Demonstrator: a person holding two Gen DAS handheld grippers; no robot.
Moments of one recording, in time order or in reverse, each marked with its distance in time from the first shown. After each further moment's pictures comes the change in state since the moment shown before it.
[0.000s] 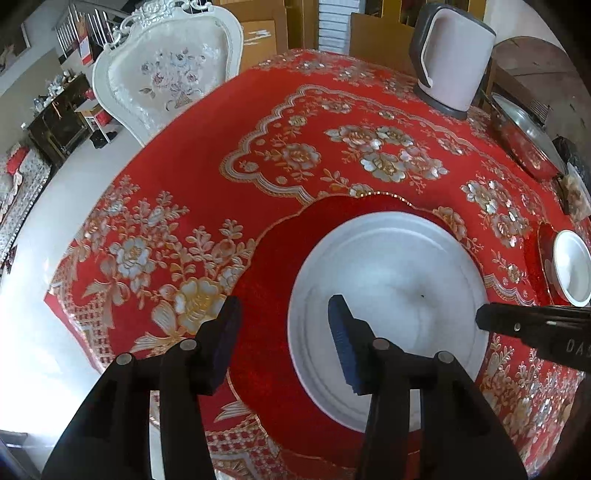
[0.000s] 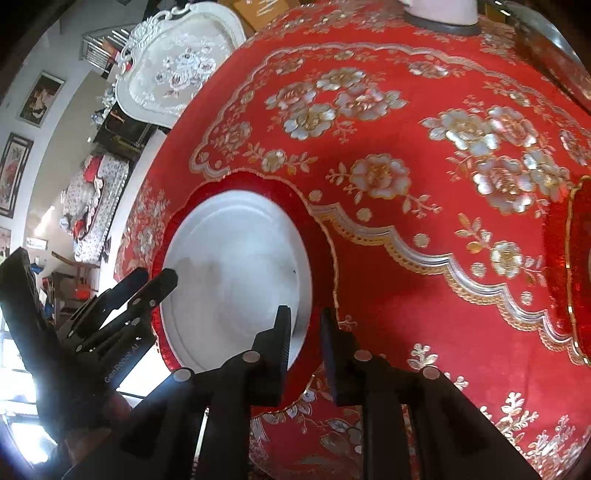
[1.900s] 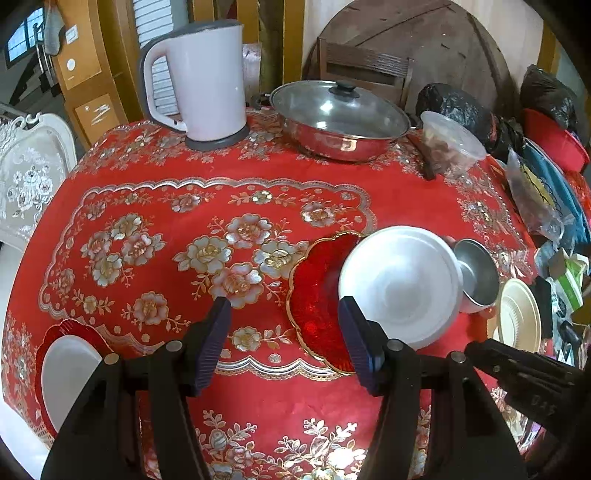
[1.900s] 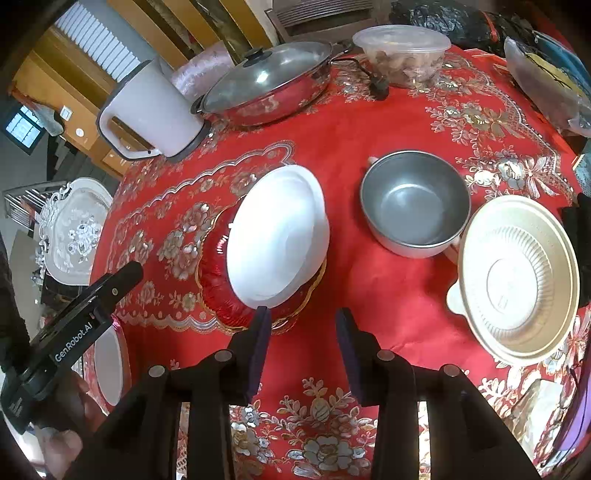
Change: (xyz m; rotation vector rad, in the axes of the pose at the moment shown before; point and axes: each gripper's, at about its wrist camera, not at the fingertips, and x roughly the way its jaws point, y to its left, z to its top) left arm -0.060 -0.298 0.033 0.328 -0.085 -0.262; right arm -0.190 -0.243 -0.109 0.480 -0.367 -0.217
